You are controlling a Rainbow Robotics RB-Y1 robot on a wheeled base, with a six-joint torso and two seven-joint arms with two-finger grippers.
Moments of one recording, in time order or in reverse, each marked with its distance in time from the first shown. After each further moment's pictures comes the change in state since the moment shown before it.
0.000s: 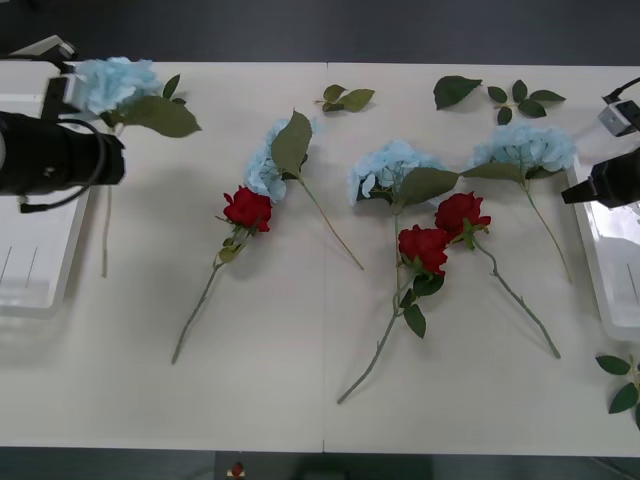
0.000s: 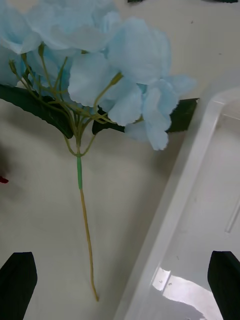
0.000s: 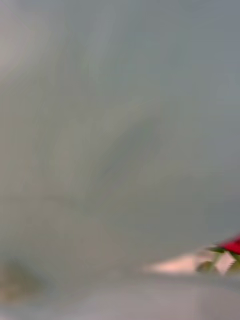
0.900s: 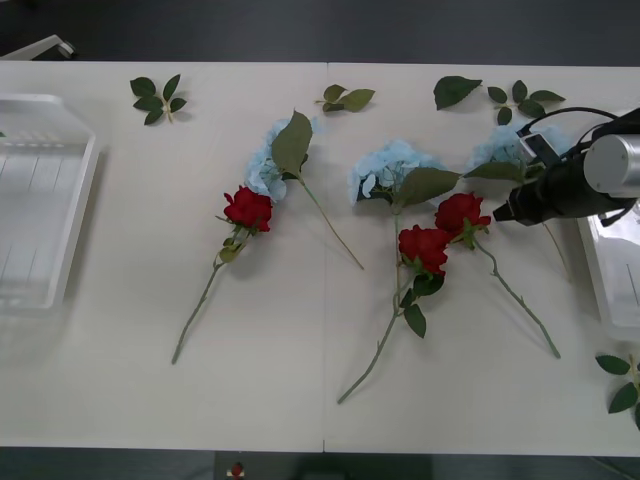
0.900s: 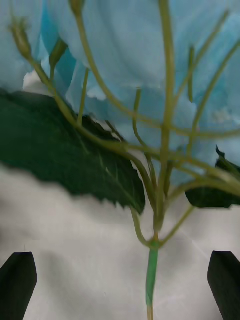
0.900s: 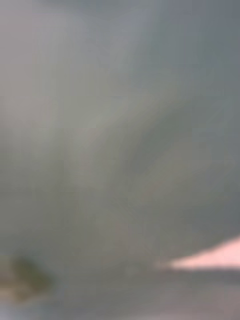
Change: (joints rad) right arm -0.133 0.272 0.184 0.254 0.193 -0.182 -0.059; left arm 0.052 0.371 0.008 0.543 0.015 -0.492 -0.181
